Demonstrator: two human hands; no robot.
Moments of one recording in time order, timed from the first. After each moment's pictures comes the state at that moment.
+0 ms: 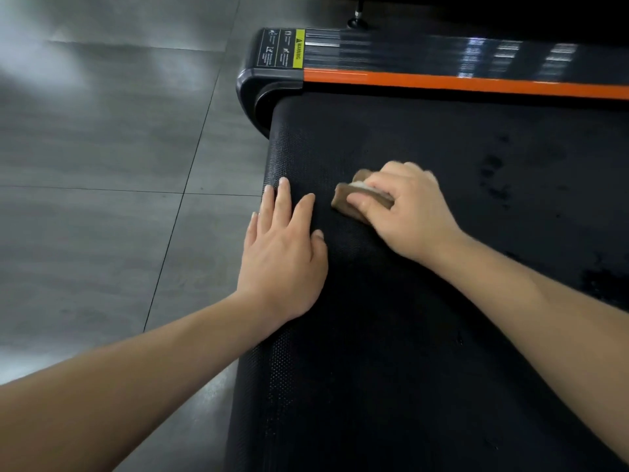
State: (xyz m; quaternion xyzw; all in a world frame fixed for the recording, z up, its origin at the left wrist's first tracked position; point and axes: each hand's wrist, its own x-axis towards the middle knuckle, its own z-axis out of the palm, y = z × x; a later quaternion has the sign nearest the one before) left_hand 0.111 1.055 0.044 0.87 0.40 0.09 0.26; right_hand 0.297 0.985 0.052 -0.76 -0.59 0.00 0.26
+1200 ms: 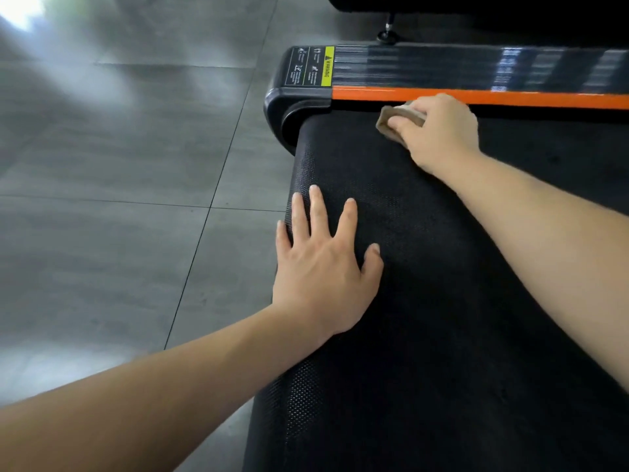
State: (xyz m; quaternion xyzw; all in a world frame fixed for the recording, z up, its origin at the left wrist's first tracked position) left_hand 0.141 1.062 0.041 0.90 0.41 0.03 0.16; right_hand 0.387 1.103 0.064 -0.84 -0.47 -0.03 0.27
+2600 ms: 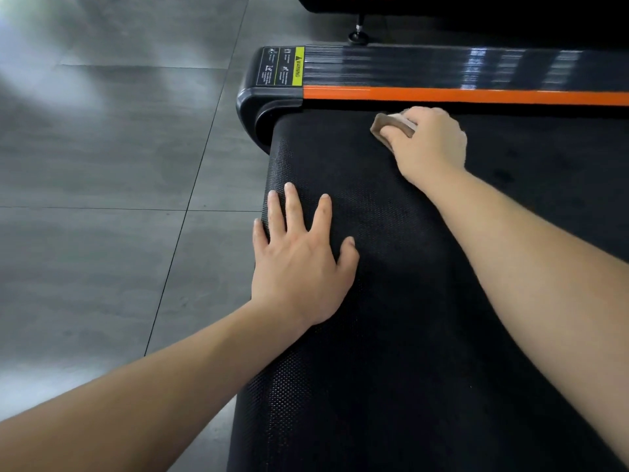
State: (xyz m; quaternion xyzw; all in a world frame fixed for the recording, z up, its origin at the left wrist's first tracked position) left_hand 0.142 1.061 0.040 0.90 0.41 0.04 0.15; right_hand 0.380 1.067 0.061 -0.87 -0.41 -0.05 0.28
